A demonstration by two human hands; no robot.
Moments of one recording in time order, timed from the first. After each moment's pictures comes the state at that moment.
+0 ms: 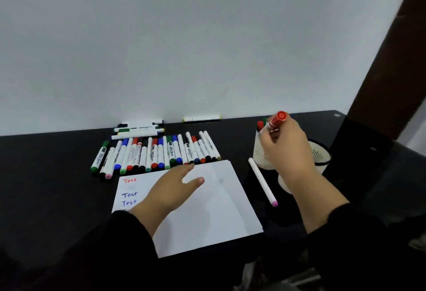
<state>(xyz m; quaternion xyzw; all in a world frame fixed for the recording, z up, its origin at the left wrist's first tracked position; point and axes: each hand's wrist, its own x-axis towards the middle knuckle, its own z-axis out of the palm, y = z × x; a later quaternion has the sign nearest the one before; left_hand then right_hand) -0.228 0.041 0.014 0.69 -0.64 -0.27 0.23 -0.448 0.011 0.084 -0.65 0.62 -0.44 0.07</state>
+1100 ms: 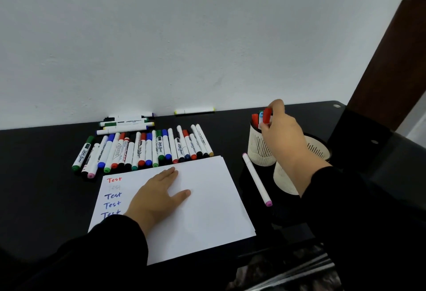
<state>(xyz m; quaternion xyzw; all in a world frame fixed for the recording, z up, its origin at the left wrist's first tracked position) -0.214 0.010 -0.045 0.72 -0.67 -0.17 0.13 -0.469 -0.043 0.081 -0.67 0.71 -0.22 0.00</state>
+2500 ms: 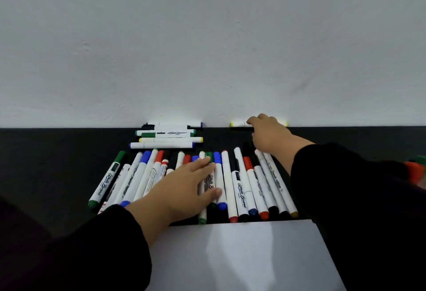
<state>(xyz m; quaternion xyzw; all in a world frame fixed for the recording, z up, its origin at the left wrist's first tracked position) -0.135 -0.117 -0.024 0.68 -0.71 -0.13 0.08 -0.305 -0.284 -0.002 -0.84 0.54 -0.05 0.03</state>
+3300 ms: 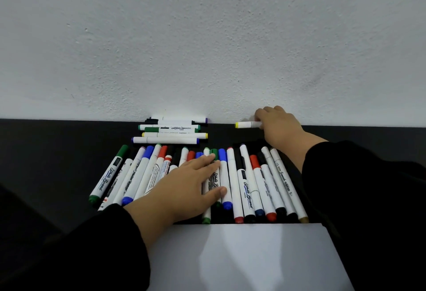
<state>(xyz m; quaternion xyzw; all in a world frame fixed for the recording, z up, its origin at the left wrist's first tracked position) -0.132 -0.117 -0.026 0.68 -0.71 -0.14 0.08 -0.308 -0.297 -0.007 -0.86 0.50 -0.09 -0.07</state>
